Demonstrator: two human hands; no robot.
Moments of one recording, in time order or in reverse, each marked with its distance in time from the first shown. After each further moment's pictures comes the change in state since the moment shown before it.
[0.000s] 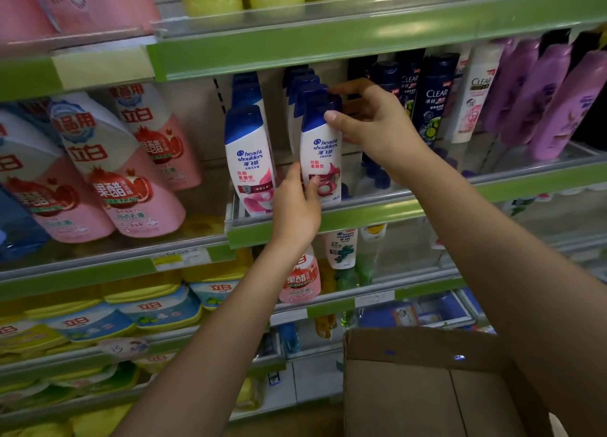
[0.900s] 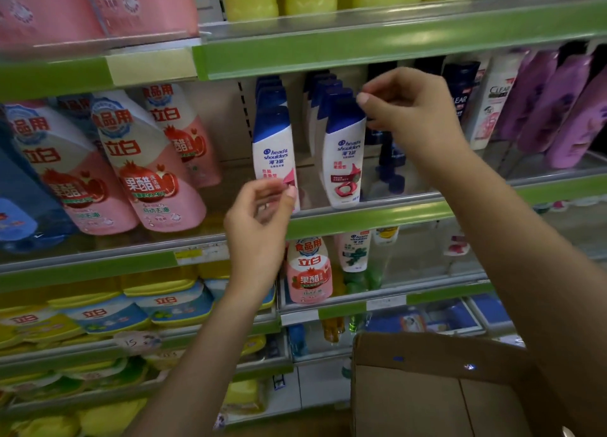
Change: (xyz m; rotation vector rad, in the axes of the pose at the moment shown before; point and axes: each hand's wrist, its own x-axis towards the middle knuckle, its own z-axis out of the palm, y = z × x) left_hand -0.049 -0.012 -0.072 -0.329 0.229 0.056; right_hand -0.019 -0.035 0.000 -0.137 0.169 -0.092
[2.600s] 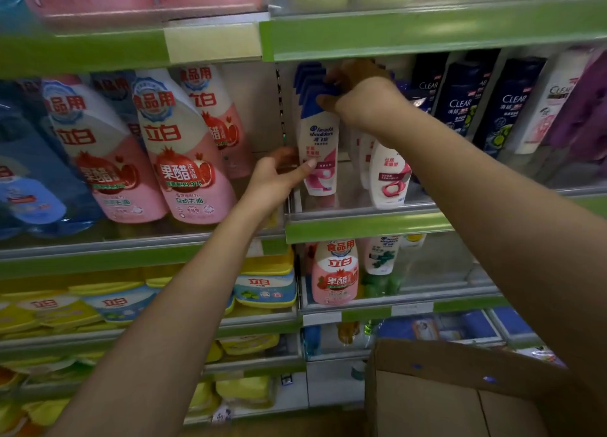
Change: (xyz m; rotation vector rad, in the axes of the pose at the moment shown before) left_hand 0.113 -0.053 -0.026 0.046 -0.321 -0.277; right_hand 0.055 -0.032 0.114 -0.416 -0.290 0.148
